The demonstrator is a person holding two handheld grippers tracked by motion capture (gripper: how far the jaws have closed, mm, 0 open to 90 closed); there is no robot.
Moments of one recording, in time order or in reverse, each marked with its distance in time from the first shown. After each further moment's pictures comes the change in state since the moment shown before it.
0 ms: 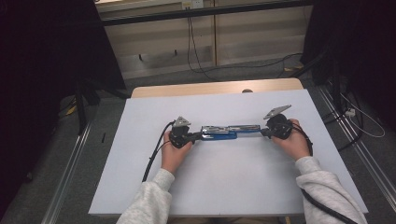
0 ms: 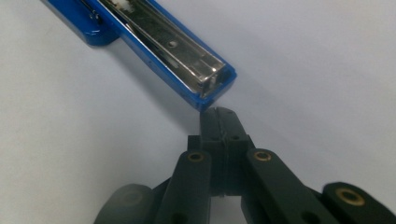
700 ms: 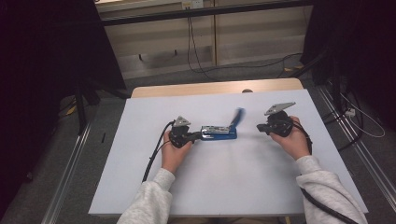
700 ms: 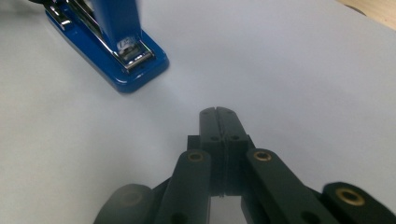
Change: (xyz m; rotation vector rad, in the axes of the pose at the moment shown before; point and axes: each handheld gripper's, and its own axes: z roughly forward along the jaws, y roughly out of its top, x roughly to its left) left arm 0.001 0.000 0.001 0.008 0.027 0.004; right arm 0.003 0.011 -0.012 -0.127 0.032 0.020
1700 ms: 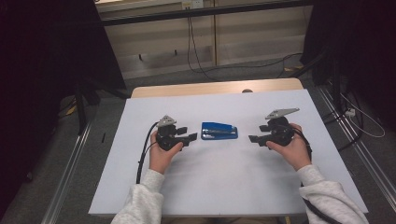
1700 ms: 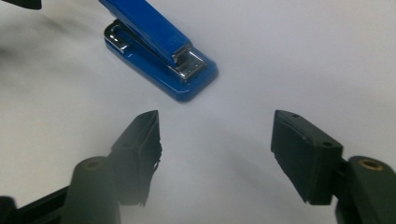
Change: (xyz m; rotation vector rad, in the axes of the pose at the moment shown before) left arm 0.007 -0.002 -0.049 -0.094 -0.031 -0.060; right arm 0.026 -0.008 -0.015 -0.065 0.077 0.130
